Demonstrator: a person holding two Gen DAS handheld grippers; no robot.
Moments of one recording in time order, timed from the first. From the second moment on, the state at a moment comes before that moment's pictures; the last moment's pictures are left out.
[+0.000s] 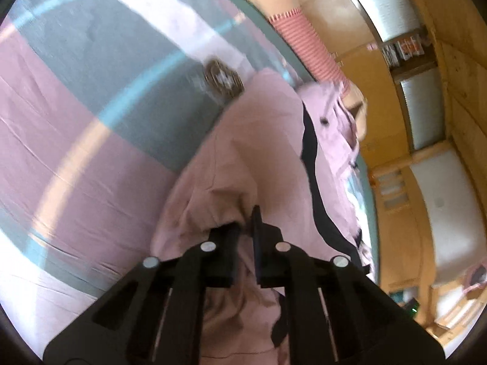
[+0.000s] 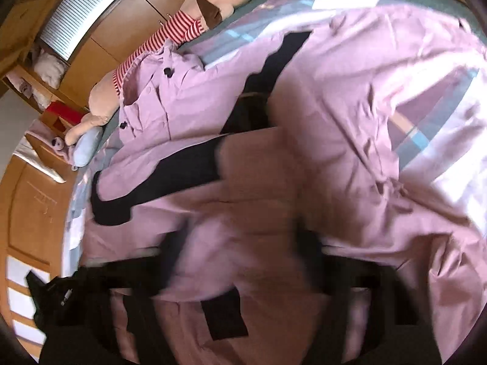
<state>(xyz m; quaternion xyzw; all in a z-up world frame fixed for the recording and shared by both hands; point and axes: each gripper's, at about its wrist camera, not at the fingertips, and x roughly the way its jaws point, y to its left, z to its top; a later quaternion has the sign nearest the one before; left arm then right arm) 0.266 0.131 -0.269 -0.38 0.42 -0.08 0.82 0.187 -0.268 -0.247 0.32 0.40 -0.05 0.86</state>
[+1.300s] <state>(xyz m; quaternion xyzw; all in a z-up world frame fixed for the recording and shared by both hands) 0.241 0.081 -0.235 -0.24 0.39 -0.03 0.89 0.273 -0.175 -0.281 -0.14 0.35 -0.09 0.92</state>
